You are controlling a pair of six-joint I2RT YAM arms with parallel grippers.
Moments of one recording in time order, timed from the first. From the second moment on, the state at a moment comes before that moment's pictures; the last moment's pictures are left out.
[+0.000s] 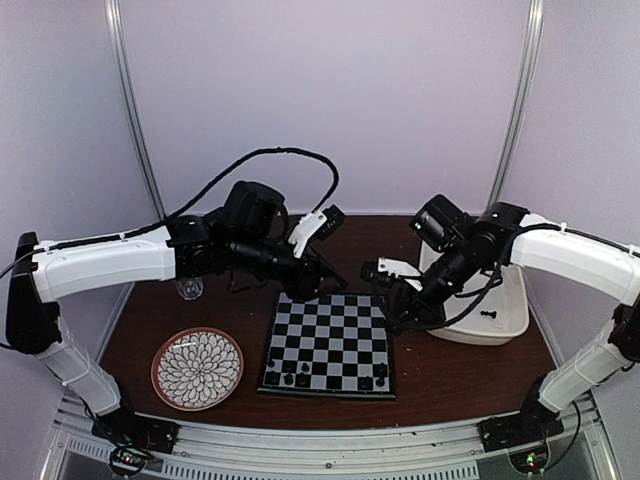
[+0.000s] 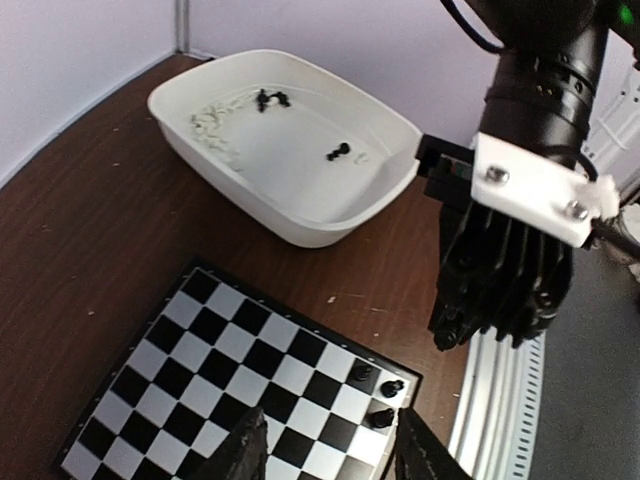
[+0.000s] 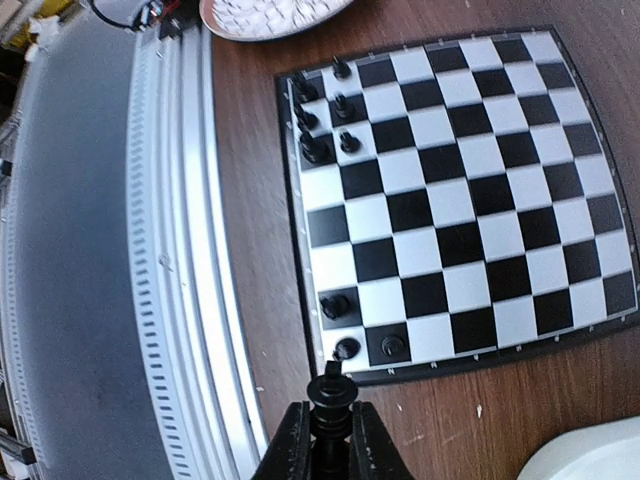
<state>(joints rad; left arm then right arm) -0.97 1.55 1.30 -0.30 0.31 -0.08 0.79 1.43 1.24 -0.97 -0.49 -0.39</state>
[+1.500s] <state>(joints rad) -0.97 1.73 1.35 -0.16 0.83 -0.35 0.78 1.50 1.37 -1.00 -0.72 -0.32</state>
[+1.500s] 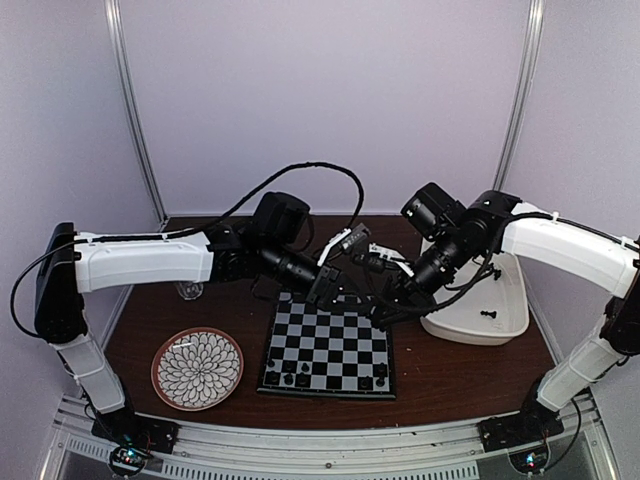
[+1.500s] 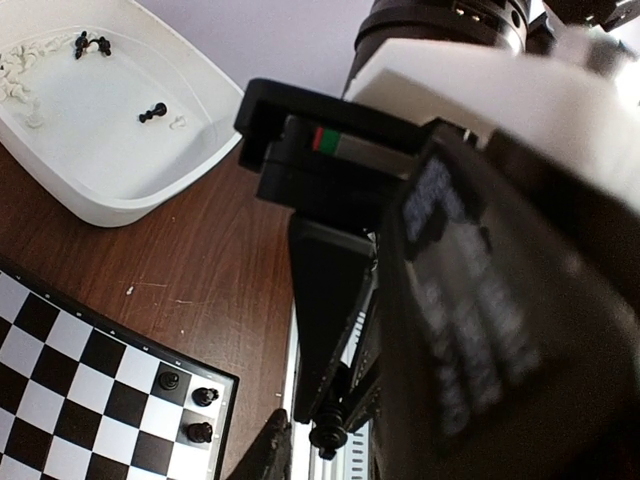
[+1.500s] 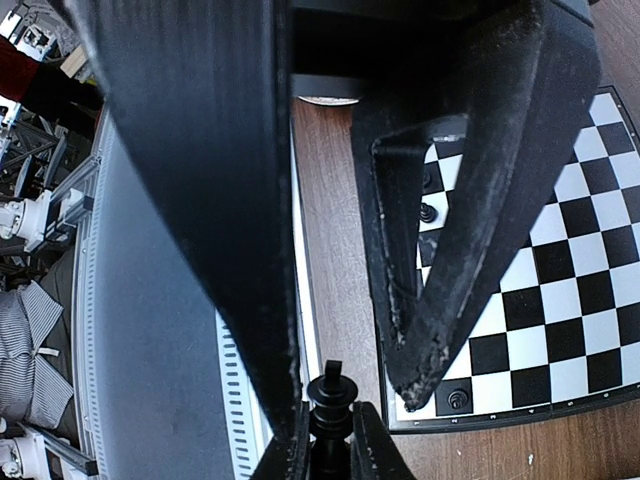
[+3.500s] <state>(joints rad) -0.96 1.75 1.29 0.07 0.82 -0.45 0.69 1.48 1.37 -0.99 -0.85 -0.26</state>
